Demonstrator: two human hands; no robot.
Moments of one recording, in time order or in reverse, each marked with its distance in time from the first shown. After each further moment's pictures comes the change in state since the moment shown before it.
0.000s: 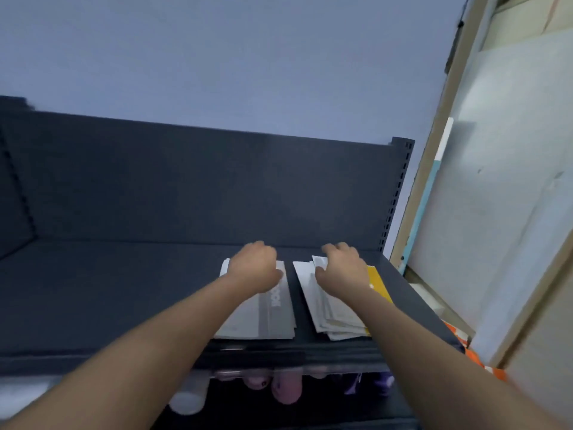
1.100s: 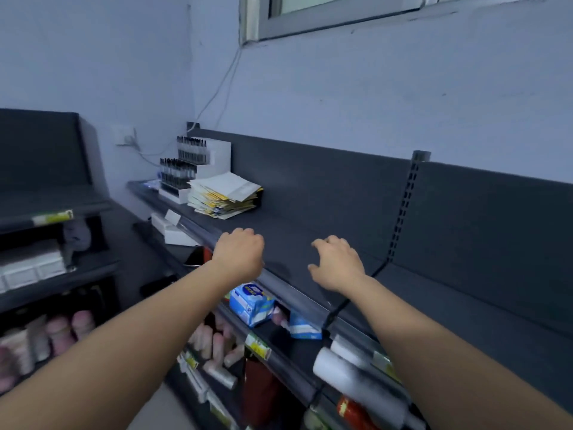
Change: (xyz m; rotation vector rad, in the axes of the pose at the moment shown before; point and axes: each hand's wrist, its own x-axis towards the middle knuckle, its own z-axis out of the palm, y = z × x) left_hand -0.326 -0.519 -0.169 0.499 0.178 -0.736; right_hand -0.118 -0.617 0.089 0.091 -0.164 -0.920
